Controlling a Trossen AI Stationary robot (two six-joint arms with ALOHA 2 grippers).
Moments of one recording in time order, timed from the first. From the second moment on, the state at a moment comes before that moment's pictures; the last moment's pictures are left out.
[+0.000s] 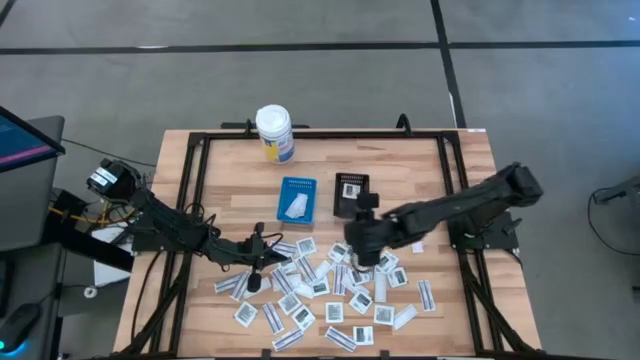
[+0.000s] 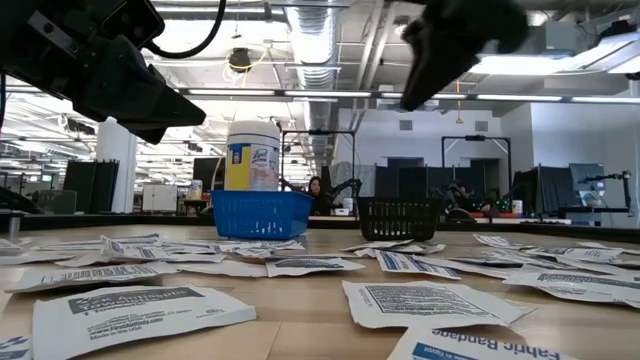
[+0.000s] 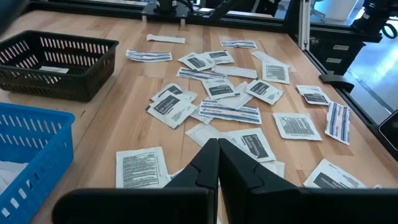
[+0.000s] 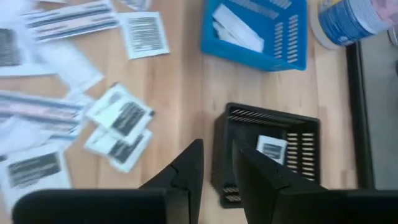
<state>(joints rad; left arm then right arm) -0.54 1.21 0.32 0.69 -0.46 -0.23 0.30 1.57 1.22 -0.75 0.49 0.07</state>
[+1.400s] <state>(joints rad) -0.16 1.21 0.38 0.80 0.06 0.00 0.40 1.74 1.02 -0.18 0.27 0.31</state>
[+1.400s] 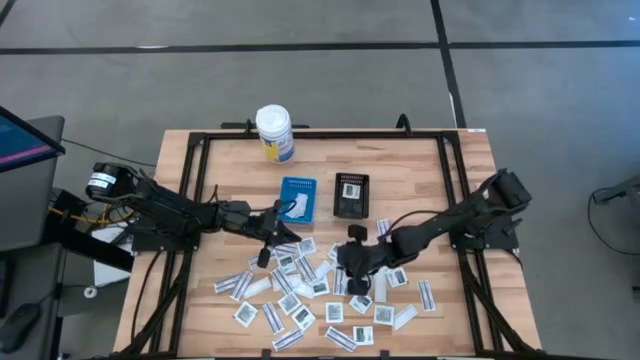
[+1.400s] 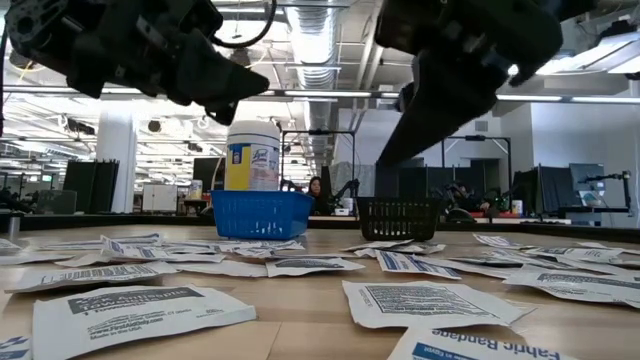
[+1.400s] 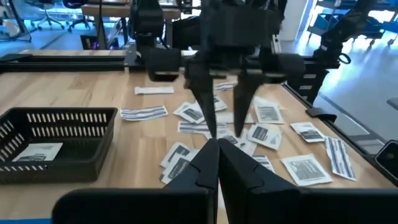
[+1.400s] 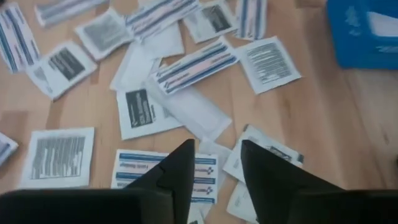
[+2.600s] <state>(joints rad) -0.17 1.21 0.38 0.79 0.06 -0.07 0.42 1.94 1.09 -0.21 0.52 0.08</state>
